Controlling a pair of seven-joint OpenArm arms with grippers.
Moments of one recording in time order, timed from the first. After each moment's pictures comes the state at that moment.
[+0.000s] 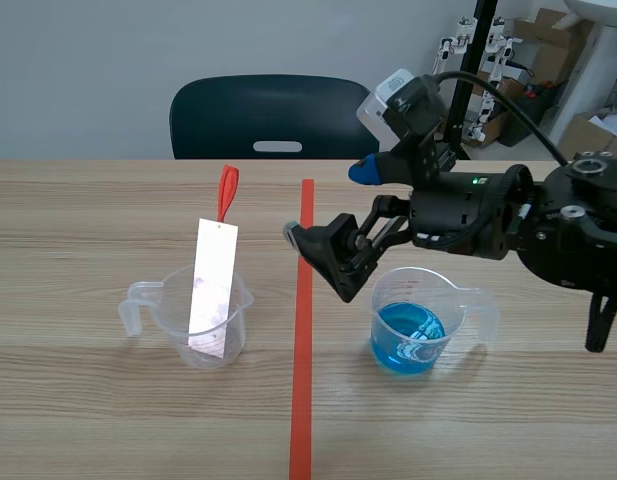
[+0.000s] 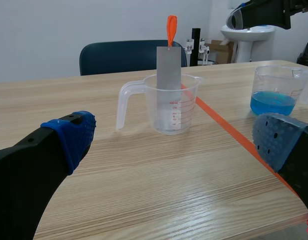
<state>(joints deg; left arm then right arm) 46.1 -19.7 9.4 61.7 -5.3 -4.7 -89.0 23.7 41.3 -55.8 88.3 36.3 12.9 3.2</state>
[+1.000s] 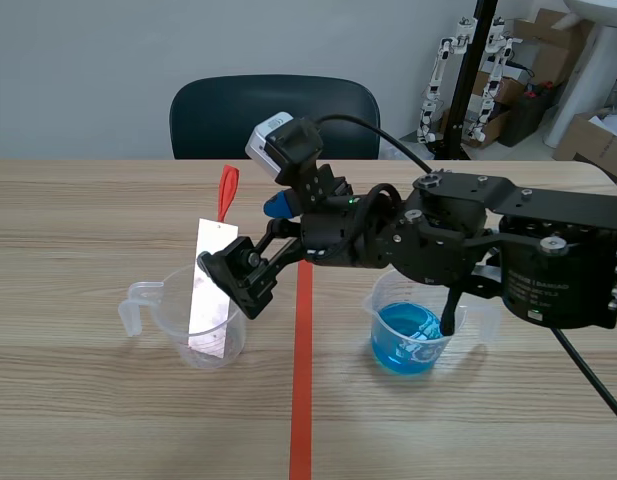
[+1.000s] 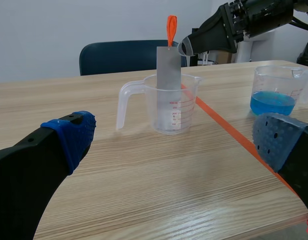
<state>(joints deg) 46.1 -19.7 9.4 61.7 -5.2 -4.7 -89.0 34.0 22.9 -67.6 69.7 40.7 15.3 1.5</state>
